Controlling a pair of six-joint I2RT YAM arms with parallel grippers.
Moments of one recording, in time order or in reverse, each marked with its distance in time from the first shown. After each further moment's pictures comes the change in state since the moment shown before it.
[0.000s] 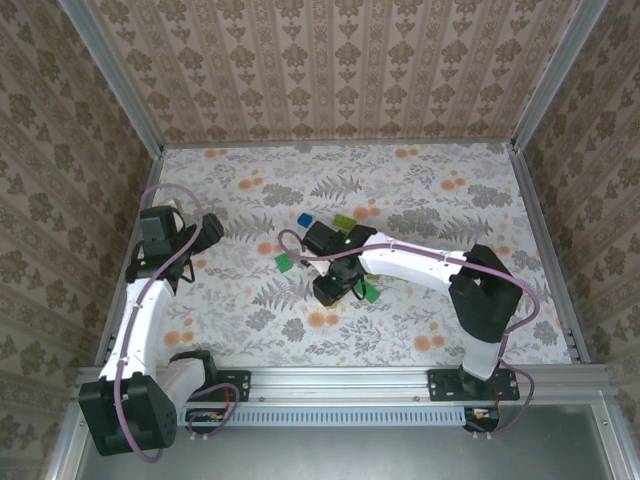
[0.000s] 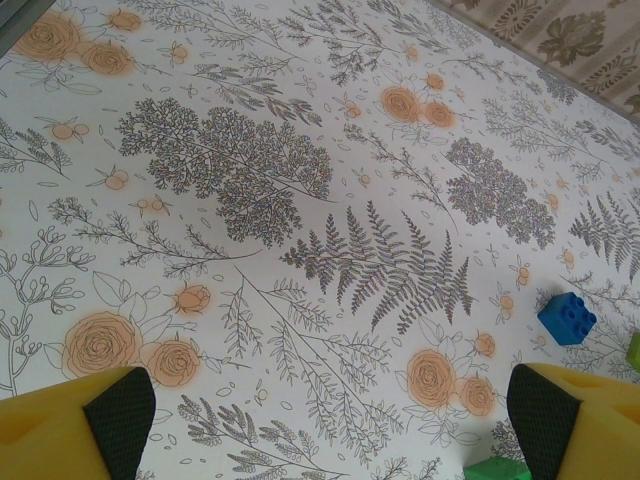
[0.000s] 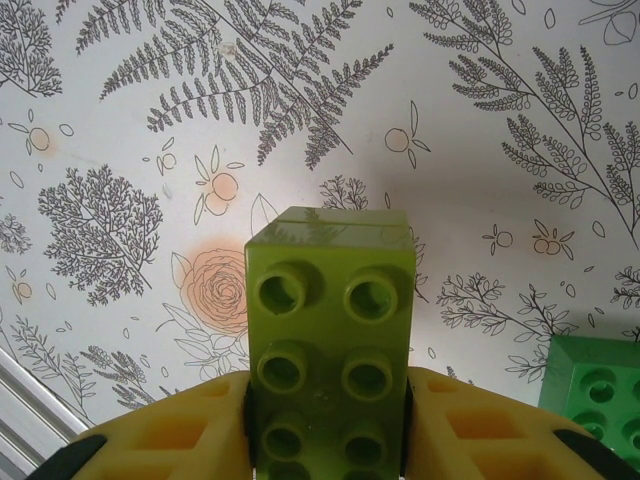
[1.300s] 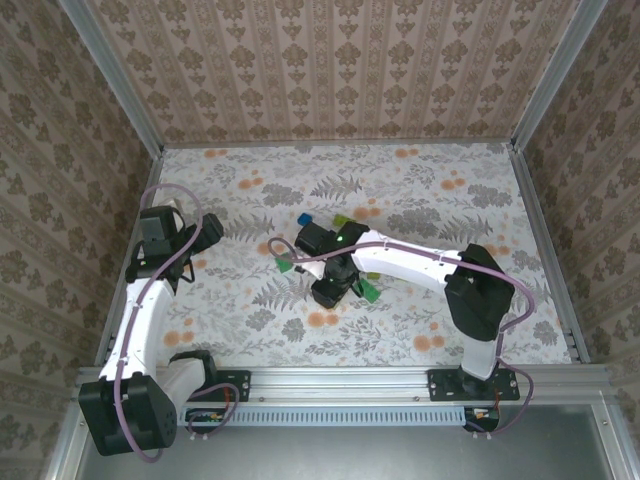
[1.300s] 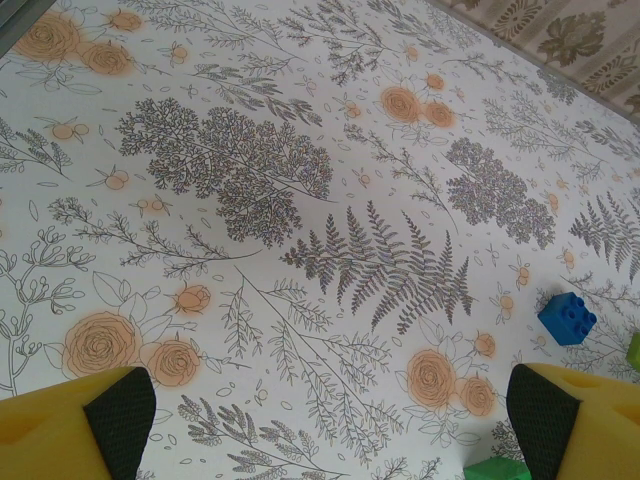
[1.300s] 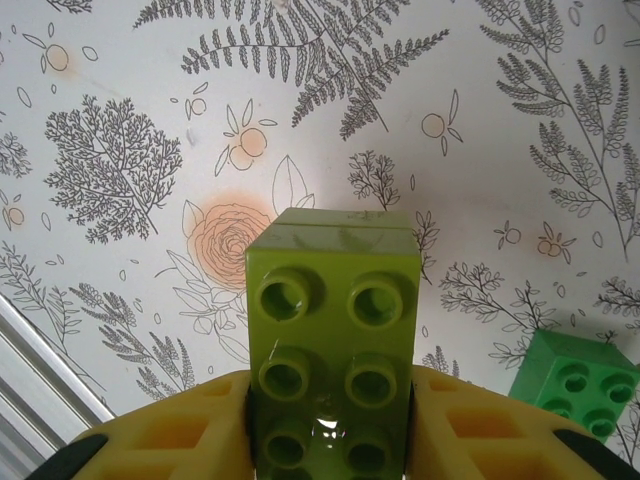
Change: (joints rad) left arm 0.000 0.000 0.000 0.000 0.000 0.000; right arm 0.025 0.031 0.093 -0.122 0.015 -0.156
